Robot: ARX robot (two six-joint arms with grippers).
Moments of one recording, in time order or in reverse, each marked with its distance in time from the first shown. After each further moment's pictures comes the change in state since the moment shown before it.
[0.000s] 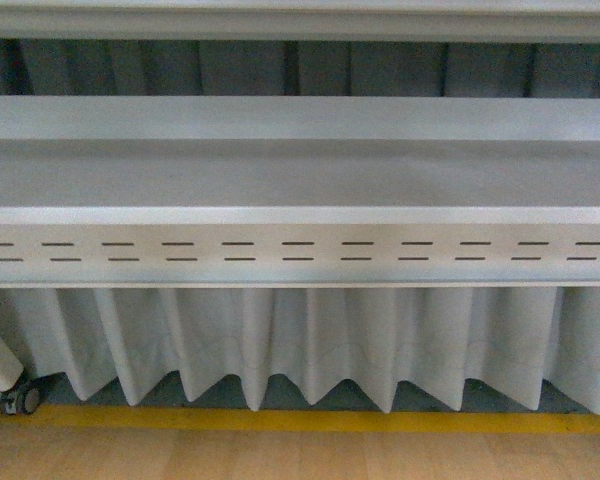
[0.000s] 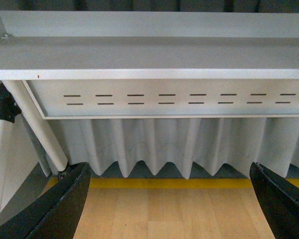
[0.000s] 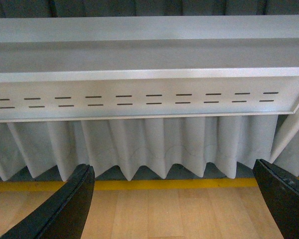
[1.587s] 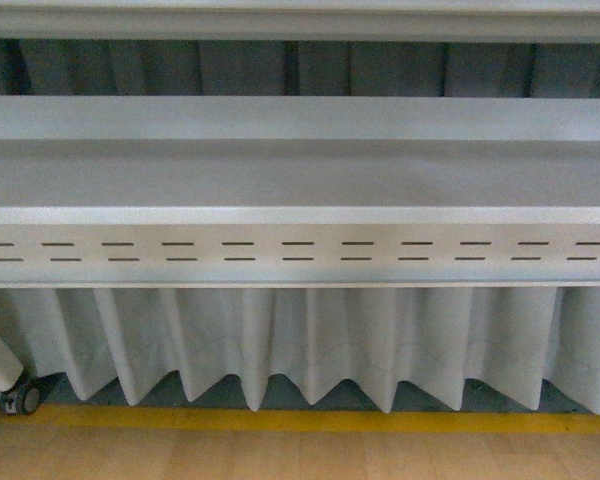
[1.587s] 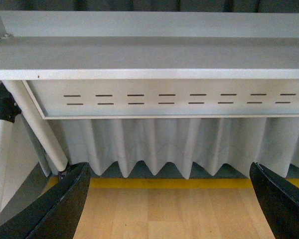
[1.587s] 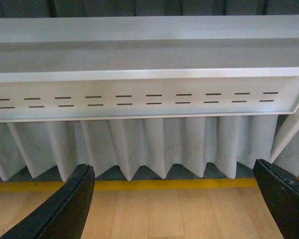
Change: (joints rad) left arm 0.000 0.000 0.000 0.000 0.000 0.000; right arm 0.000 0.000 0.000 0.000 0.000 0.000
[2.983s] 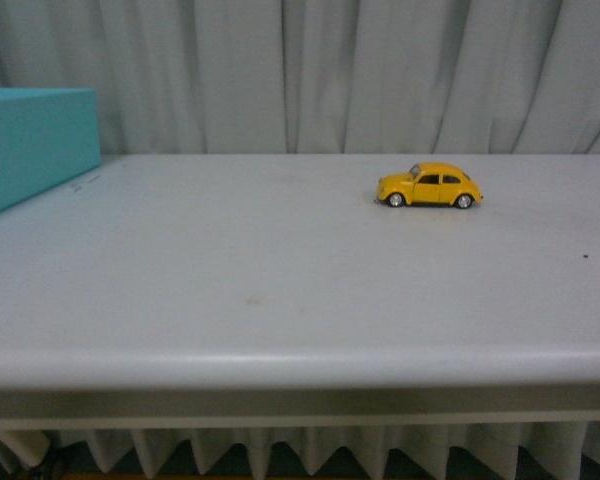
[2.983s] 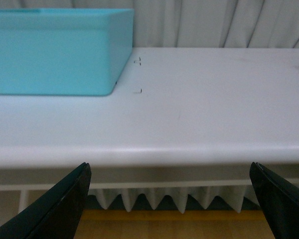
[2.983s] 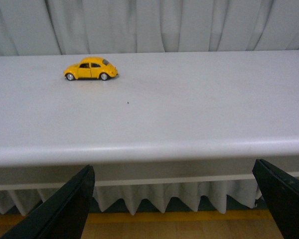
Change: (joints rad) left arm 0.000 0.000 0.000 0.001 0.000 0.000; right arm 0.000 0.000 0.000 0.001 0.000 0.000
